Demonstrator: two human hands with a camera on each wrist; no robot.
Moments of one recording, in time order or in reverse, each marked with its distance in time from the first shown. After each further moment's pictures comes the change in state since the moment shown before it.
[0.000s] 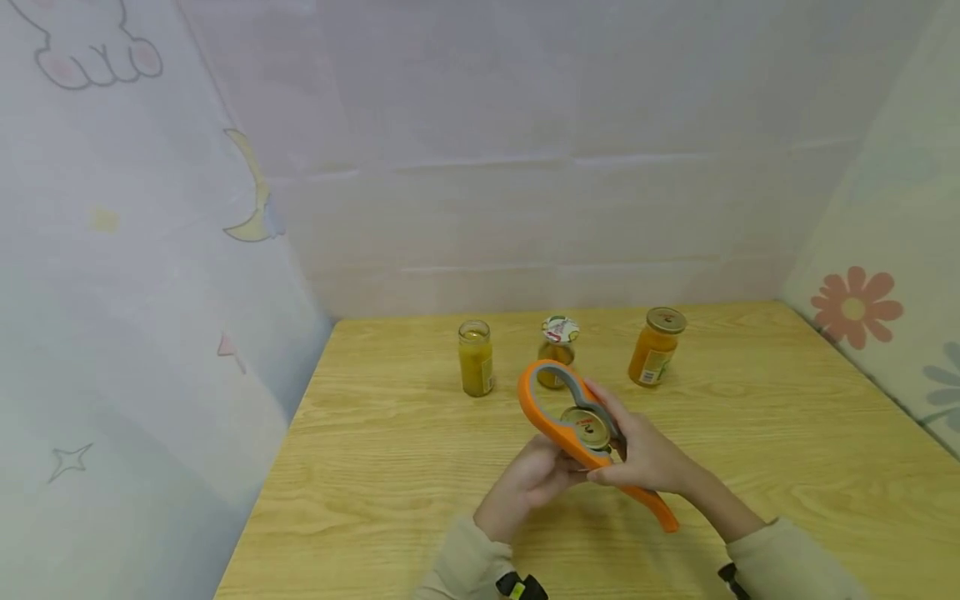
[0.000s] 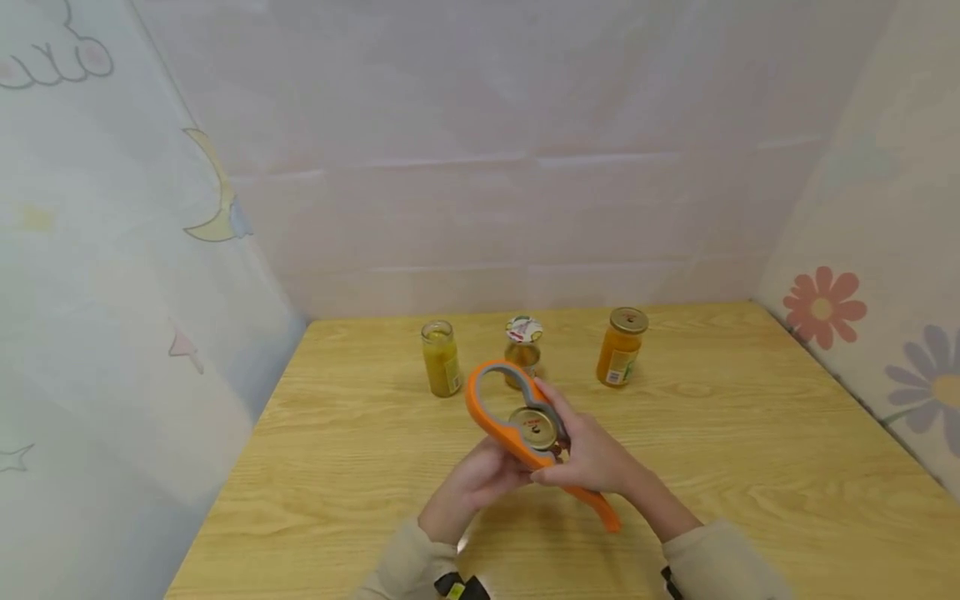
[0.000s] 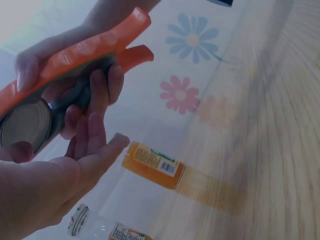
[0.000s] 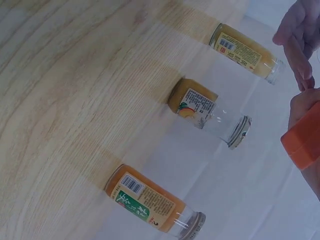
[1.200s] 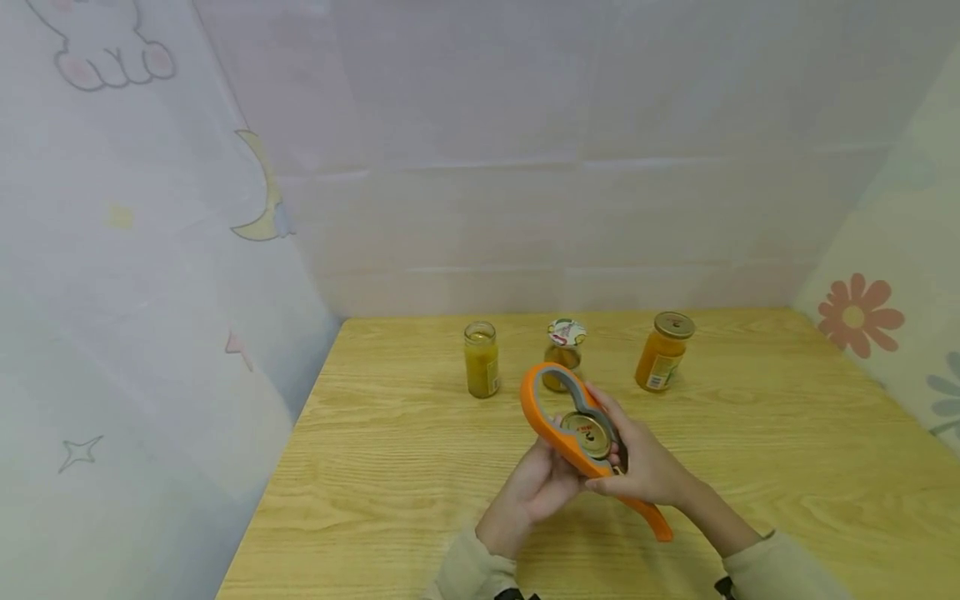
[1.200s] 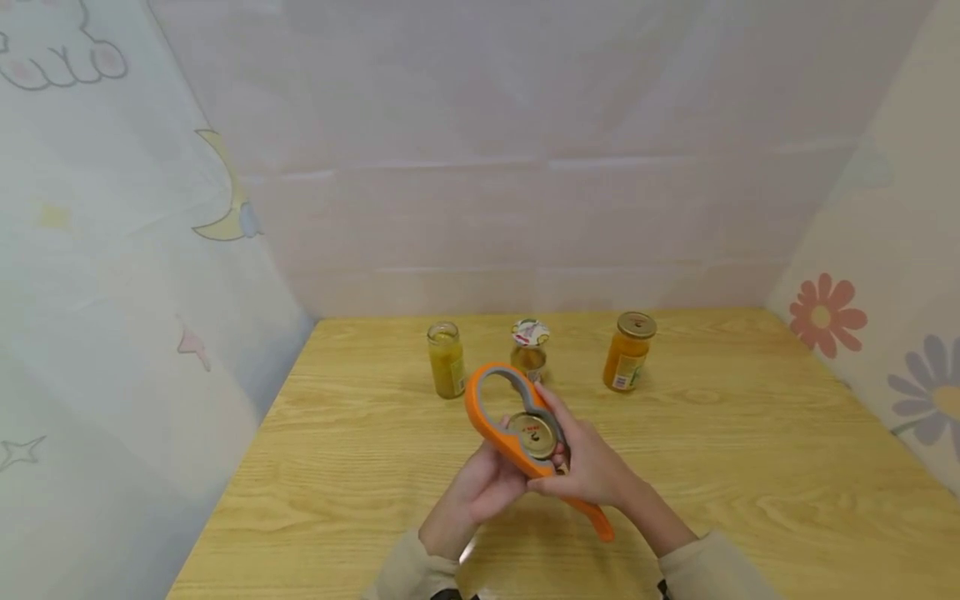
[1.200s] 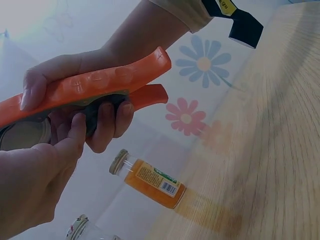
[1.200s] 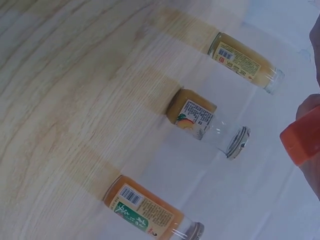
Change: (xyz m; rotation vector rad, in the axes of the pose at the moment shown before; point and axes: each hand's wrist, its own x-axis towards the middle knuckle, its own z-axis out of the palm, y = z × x) left_hand -0.012 0.011 0.012 -0.255 -0.200 0.049; right_hand 0.000 0.000 0.010 -0.029 0.060 -0.071
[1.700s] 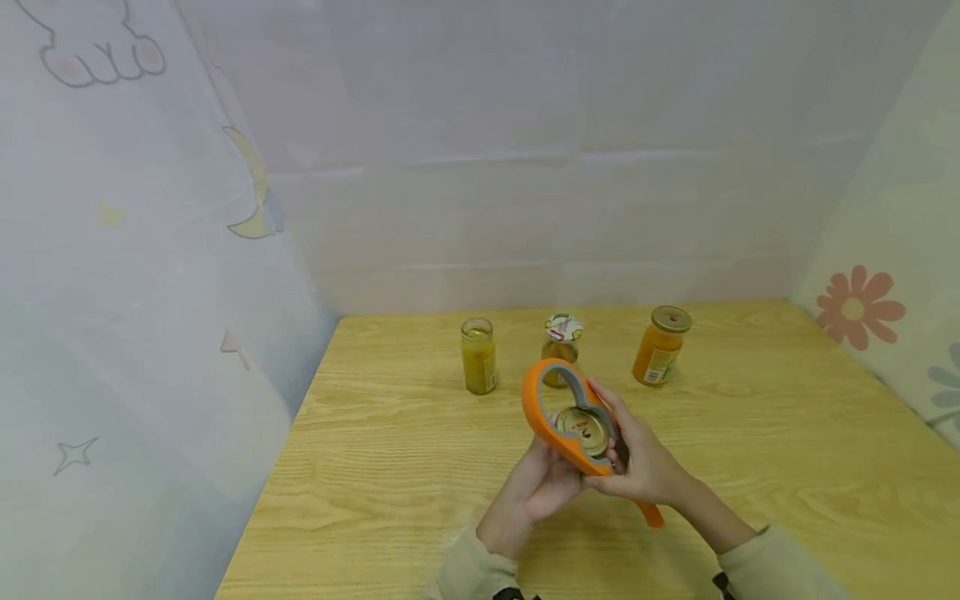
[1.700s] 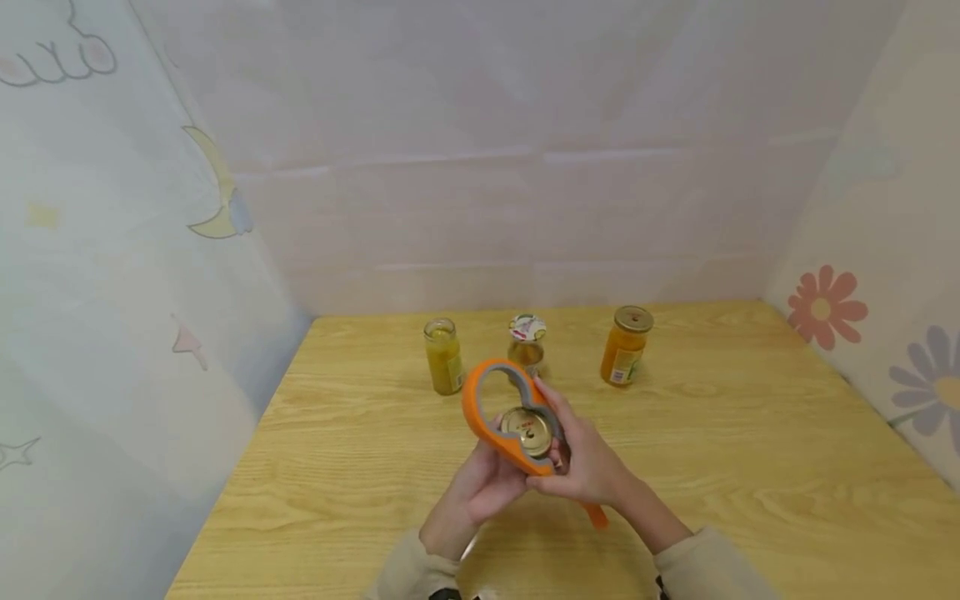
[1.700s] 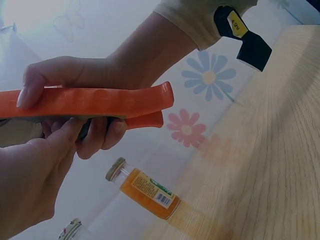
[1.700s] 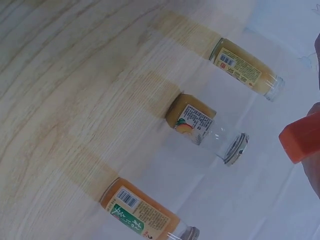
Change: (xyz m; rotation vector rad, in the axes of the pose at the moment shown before) left_hand -0.001 -0.005 0.000 -0.081 -0.048 0.031; right_hand 0.005 -0.033 -0.002 0.052 0.055 -0.146
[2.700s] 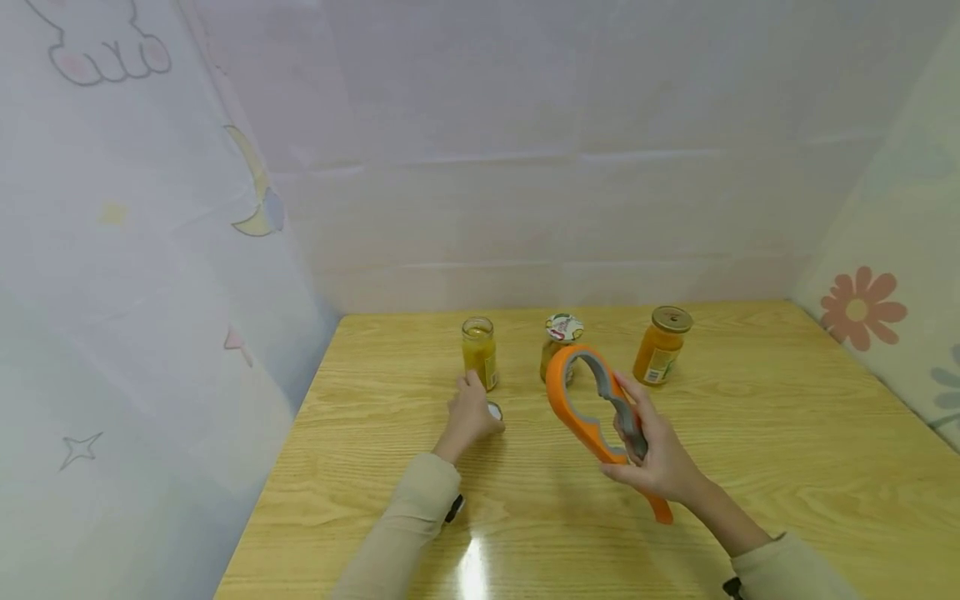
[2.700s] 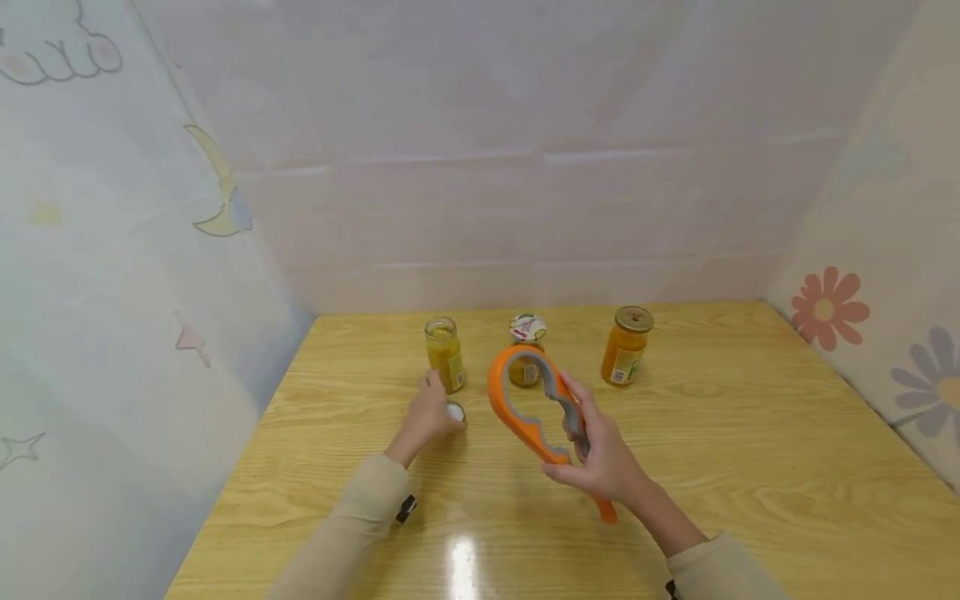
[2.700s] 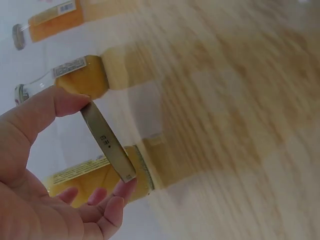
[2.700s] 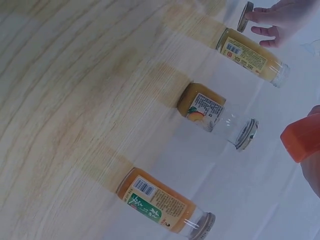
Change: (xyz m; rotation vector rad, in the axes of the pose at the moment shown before) left_hand 0.009 0.077 -0.091 1.954 0.819 -0.182; right_hand -0.007 0.008 -0.009 -0.005 0.148 -0.148
